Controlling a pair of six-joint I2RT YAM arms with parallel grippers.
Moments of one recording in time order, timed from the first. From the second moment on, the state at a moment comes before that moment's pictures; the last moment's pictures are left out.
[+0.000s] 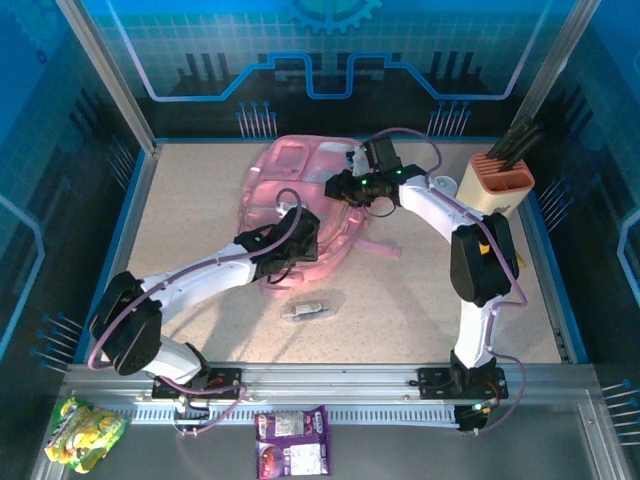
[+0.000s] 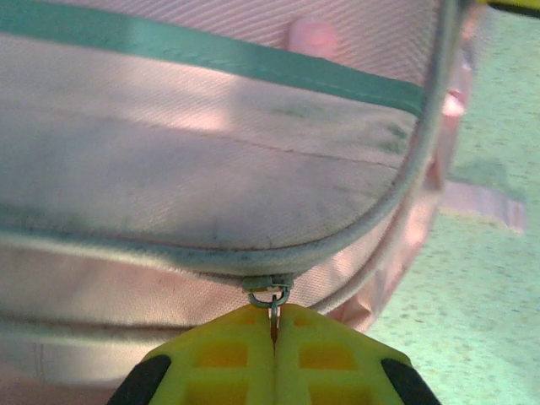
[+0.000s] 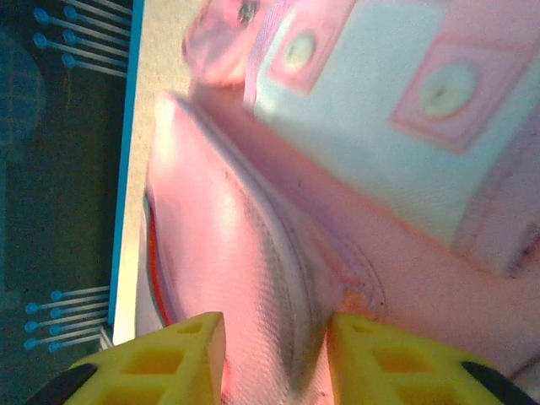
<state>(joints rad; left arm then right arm) -0.74 1.49 1.05 -0.44 -0.27 -0.70 0.40 1.94 1.57 -0.44 -0.57 0.61</state>
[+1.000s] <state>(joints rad) -0.81 1.67 1.20 -0.37 -0.17 -0.75 0.32 1.68 1.08 -0.16 -0.68 0.86</state>
